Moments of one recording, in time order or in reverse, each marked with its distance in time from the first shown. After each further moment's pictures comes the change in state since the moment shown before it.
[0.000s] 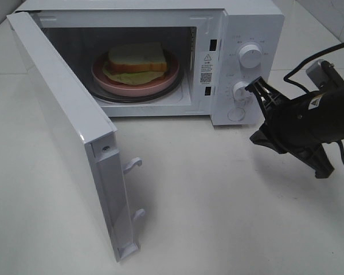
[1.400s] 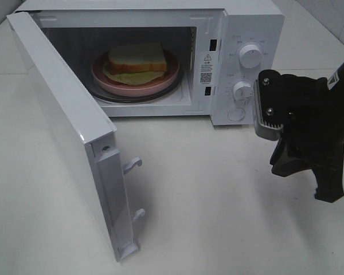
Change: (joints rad) left arm 0.000 0.000 0.000 0.000 0.000 0.000; right arm 0.000 -0.070 -0.206 -0.108 0.724 -2.051
